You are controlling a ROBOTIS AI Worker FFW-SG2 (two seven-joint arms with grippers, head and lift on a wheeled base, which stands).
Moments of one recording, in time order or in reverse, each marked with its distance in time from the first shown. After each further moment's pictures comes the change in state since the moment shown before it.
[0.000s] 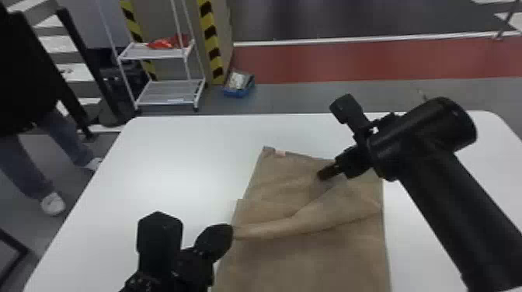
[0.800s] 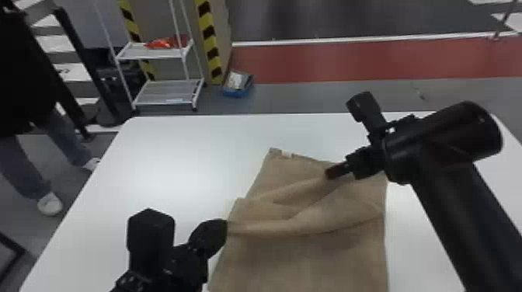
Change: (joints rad) left arm 0.014 -0.003 0.014 -0.036 0.000 0.000 0.013; right arm 0.093 0.000 -0.094 -0.190 0.041 0.112 0.012
